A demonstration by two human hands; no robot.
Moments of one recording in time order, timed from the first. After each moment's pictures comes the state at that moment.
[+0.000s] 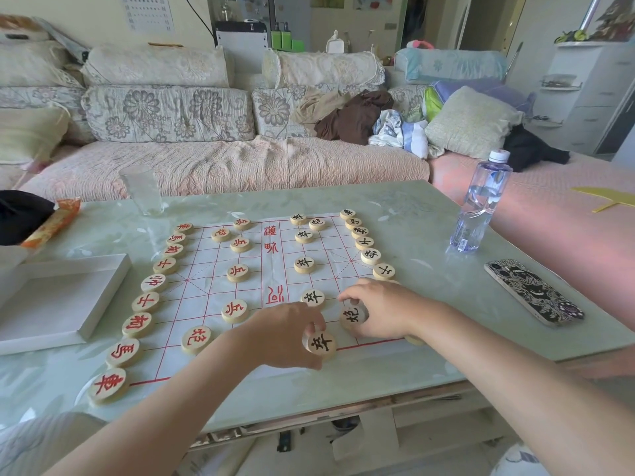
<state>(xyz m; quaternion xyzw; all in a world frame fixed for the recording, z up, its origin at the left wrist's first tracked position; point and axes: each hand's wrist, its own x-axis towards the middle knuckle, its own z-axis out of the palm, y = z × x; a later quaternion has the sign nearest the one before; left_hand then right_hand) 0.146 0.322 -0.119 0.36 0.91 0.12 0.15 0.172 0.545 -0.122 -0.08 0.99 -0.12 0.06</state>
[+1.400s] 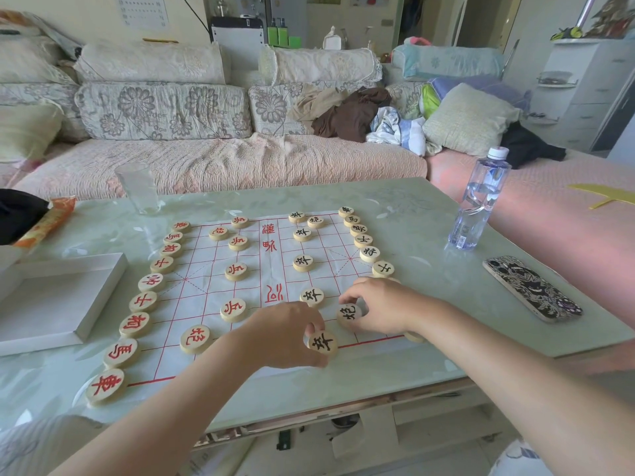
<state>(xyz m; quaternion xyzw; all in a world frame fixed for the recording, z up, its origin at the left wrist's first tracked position) 0.153 0.324 -0.118 0.34 0.92 0.12 0.13 0.165 0.550 -0.129 -0.08 0.98 -0.15 0.06</state>
